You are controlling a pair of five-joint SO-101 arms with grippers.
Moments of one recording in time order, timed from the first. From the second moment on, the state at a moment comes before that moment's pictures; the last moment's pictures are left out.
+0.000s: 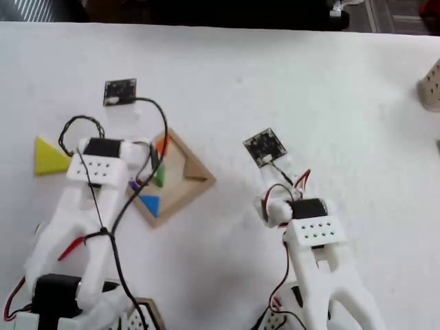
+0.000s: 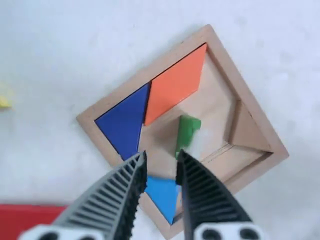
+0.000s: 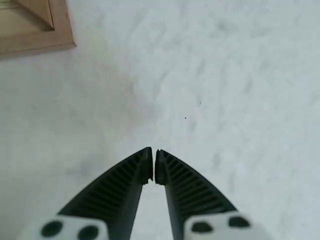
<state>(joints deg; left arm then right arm) 0.2 -16.6 35.6 59.7 11.7 -12.0 -40.8 64.5 46.3 23.4</state>
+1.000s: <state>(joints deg) -0.3 -16.6 51.3 40.6 5.7 -12.0 -40.8 64.5 46.3 23.4</state>
